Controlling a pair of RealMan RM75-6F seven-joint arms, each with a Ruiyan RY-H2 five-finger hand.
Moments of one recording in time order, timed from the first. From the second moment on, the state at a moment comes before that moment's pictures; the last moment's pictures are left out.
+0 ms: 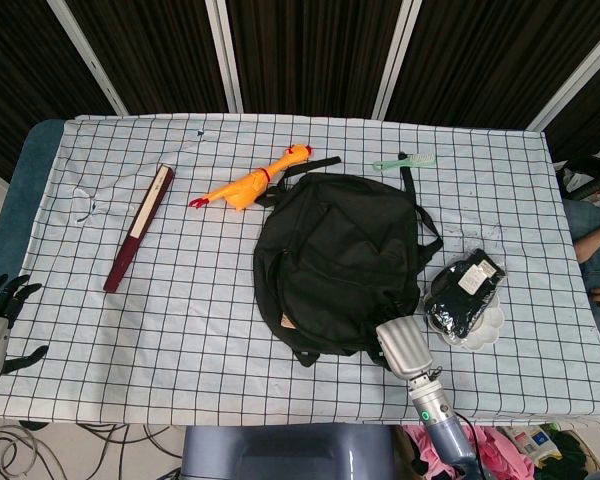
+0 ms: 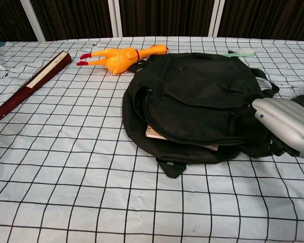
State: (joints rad) left arm -0.10 -1.11 -0.04 -1.59 1.50 1.47 0.05; right arm 0.34 -1.74 0.05 -1.37 -1.56 1.33 -0.22
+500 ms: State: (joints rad) left arm -0.10 -1.11 -0.03 -1.60 1.50 1.46 0.05; right arm 0.36 -1.73 0.05 -1.38 -1.56 1.30 -0.22
